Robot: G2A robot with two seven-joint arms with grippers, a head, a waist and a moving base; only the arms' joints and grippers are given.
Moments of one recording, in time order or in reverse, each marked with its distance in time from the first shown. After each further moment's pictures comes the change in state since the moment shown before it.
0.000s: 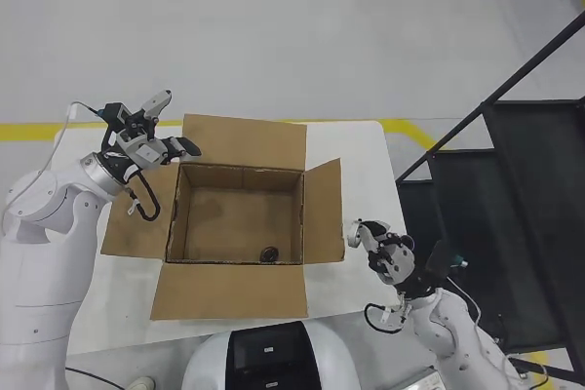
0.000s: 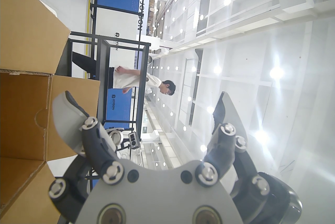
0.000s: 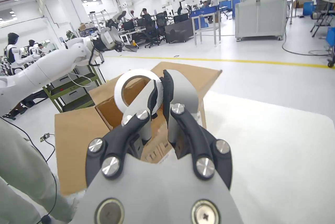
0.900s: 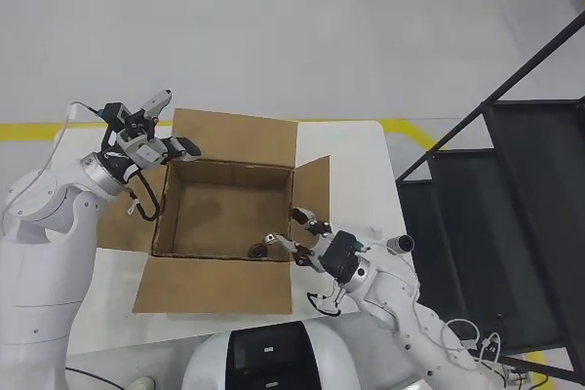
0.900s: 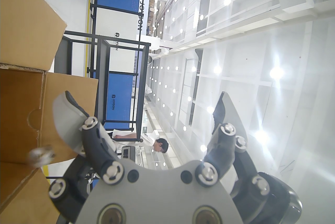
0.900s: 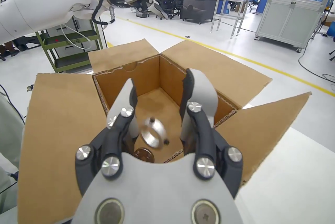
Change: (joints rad) left arm 0.000 0.000 0.000 0.000 0.000 0.000 0.000; right arm 0.283 -0.051 -0.320 0.093 -0.258 0.257 0.179
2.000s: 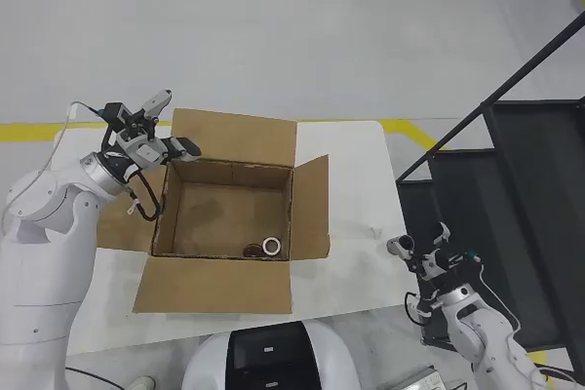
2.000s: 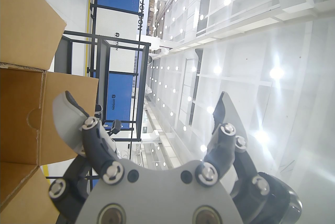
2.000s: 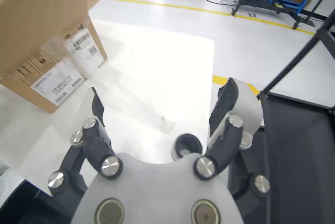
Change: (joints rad) left arm 0.000 0.000 0.000 0.000 0.000 0.000 0.000; right arm -0.348 0.056 0.542 0.180 0.182 0.037 -0.004
